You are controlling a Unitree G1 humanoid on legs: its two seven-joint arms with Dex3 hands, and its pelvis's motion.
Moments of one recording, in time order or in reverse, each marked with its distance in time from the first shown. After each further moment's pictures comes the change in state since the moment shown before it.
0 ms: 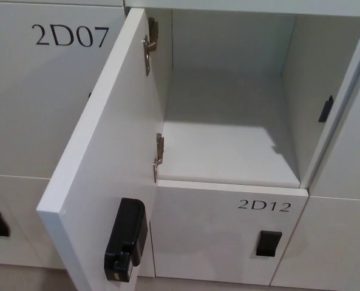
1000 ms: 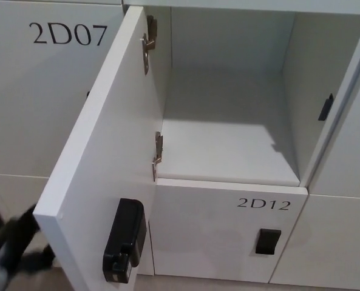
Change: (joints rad) left_arm -0.438 0.031 -0.171 -0.282 0.105 -0.158 0.062; right_arm -0.093 -0.002 -0.003 0.080 -0.004 -0.104 -0.044
